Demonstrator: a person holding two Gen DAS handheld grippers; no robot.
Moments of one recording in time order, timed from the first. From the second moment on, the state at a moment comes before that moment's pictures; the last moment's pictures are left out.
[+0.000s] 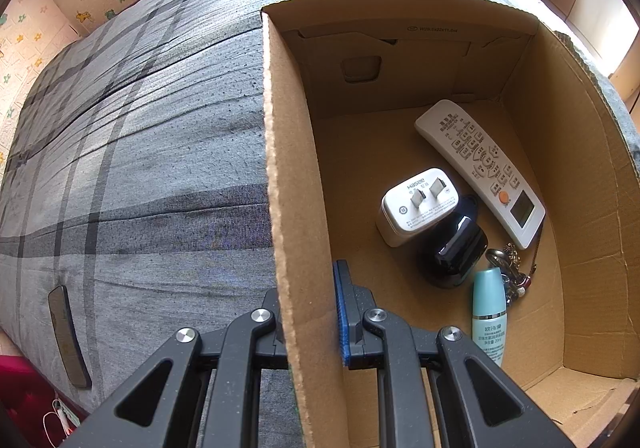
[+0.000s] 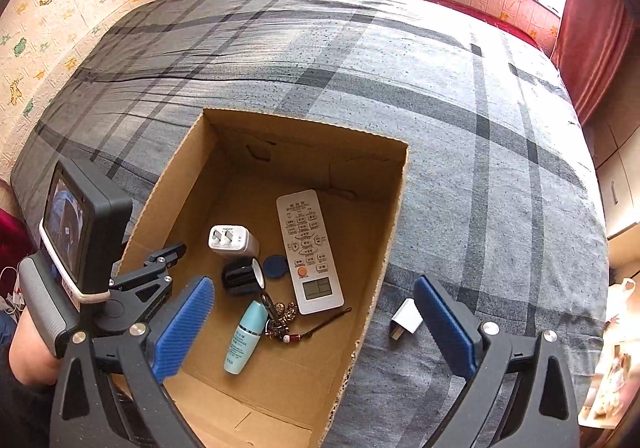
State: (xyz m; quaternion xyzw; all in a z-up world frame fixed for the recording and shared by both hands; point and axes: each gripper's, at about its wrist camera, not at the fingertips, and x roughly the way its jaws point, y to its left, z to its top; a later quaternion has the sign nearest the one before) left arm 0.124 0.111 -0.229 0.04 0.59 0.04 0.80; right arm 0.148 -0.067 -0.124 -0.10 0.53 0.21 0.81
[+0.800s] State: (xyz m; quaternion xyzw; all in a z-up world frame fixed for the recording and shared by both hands) left arm 0.124 0.106 -0.228 0.05 0.59 0.04 0.80; right arm 0.155 -0.157 -0.132 -0.07 0.52 0.16 0.84
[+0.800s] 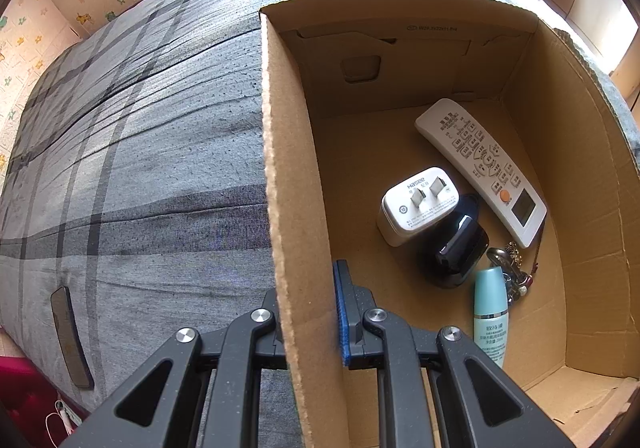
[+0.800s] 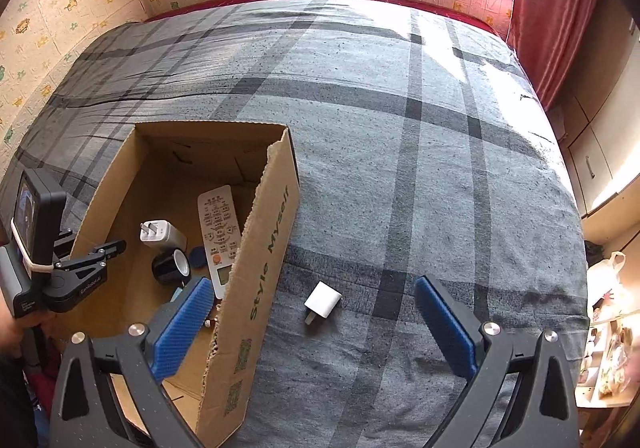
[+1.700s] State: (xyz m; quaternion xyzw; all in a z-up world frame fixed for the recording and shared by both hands) left arm 0.125 0.105 -0.230 0.05 0.59 0.04 0.80; right arm 0.147 -0.196 -0.205 -0.07 0.53 0.16 0.83
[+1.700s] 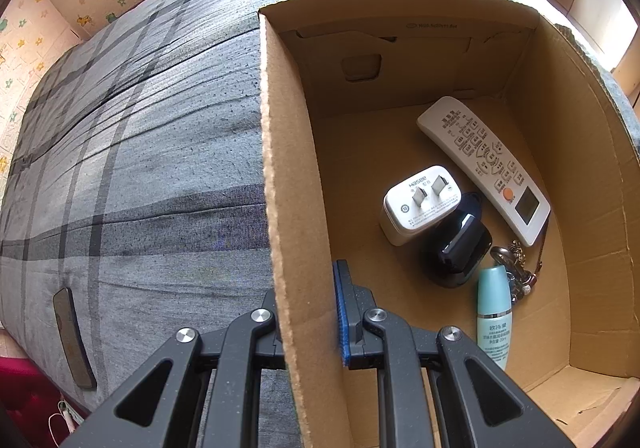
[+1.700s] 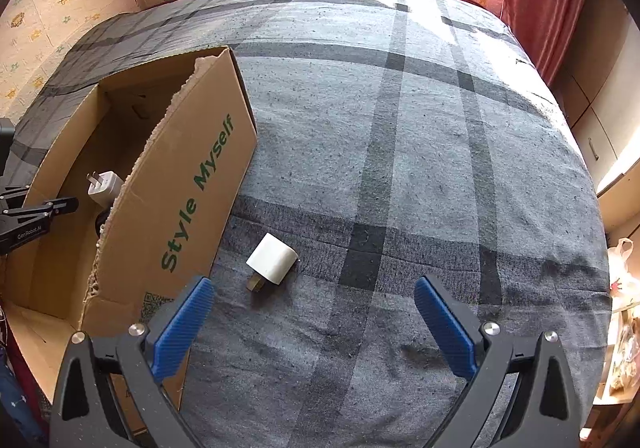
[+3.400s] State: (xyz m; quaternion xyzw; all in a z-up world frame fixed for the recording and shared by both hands) left arm 0.123 0.103 -0.229 0.06 0.59 0.04 0.80; right arm 0.171 -0.164 -0.235 -0.11 0.55 0.23 0.79
